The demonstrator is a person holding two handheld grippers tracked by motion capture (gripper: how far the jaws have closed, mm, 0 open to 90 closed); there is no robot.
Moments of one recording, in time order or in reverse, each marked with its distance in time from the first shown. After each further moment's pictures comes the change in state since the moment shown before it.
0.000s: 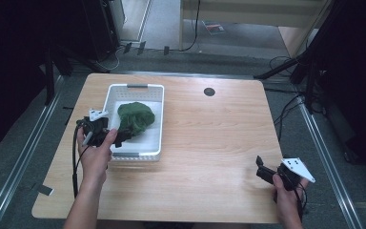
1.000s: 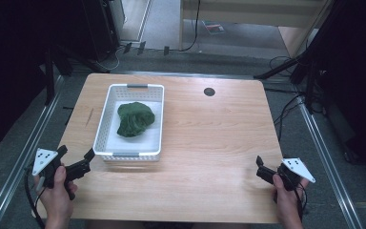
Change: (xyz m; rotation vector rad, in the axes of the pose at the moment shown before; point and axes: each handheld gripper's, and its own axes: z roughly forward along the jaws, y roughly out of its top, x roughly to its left) left arm 0.090 -0.095 -0.065 -0.288 0.015 -0.024; right arm 0.000 0.000 0.000 0.001 -0.002 0.008
